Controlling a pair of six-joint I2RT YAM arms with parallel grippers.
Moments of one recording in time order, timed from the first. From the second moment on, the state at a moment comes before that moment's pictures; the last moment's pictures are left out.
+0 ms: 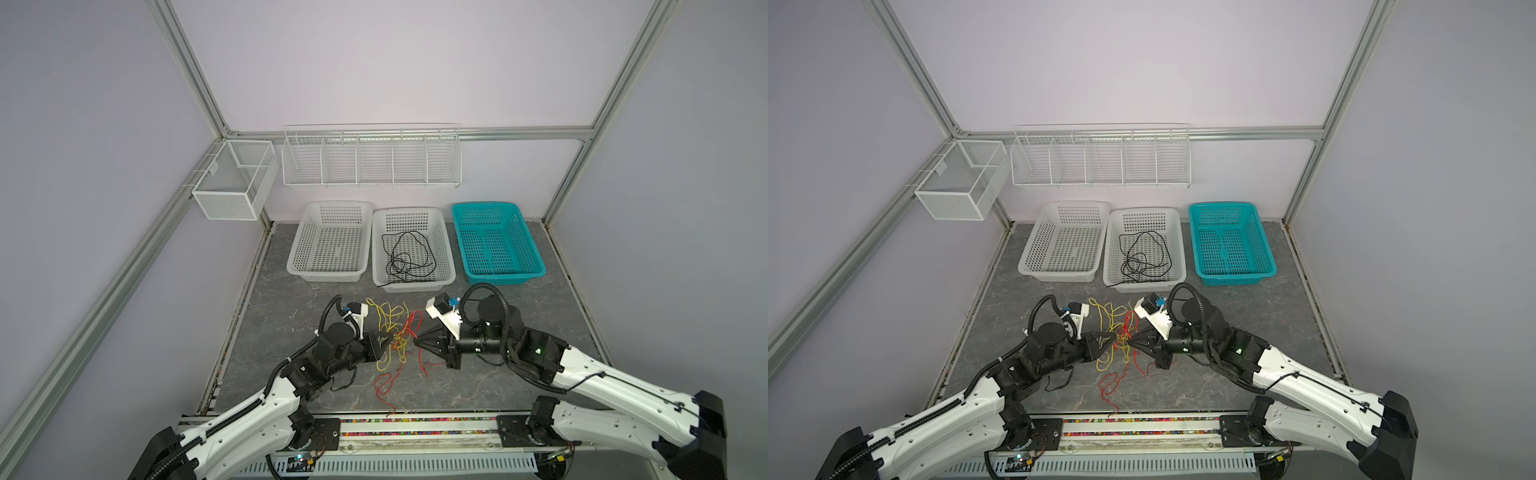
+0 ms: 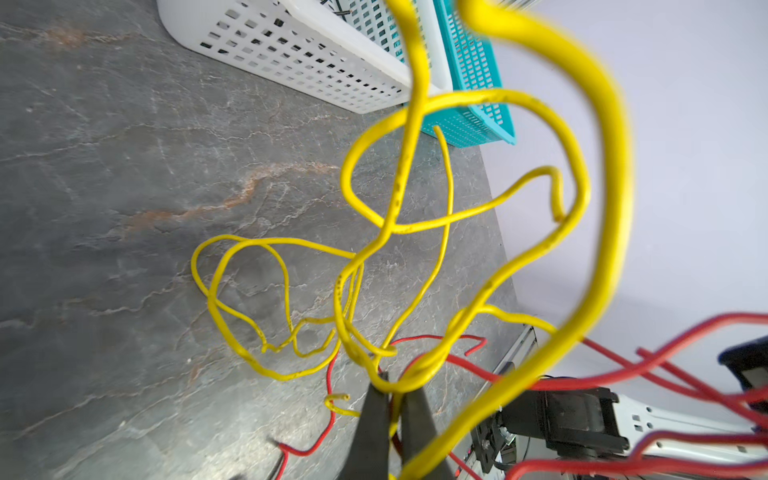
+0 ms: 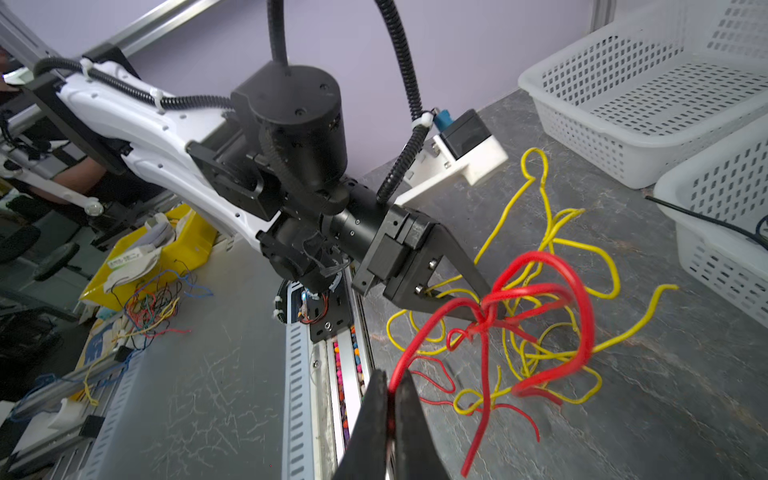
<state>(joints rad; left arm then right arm) -0.81 0.81 0.34 0.05 0.18 -0.92 0.95 0.97 0.76 -0.14 -0.45 0.25</state>
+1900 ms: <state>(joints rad) -0.81 0.74 0.24 -0.09 0.02 -0.83 0.11 1.75 1.75 -0.35 -0.07 0.32</state>
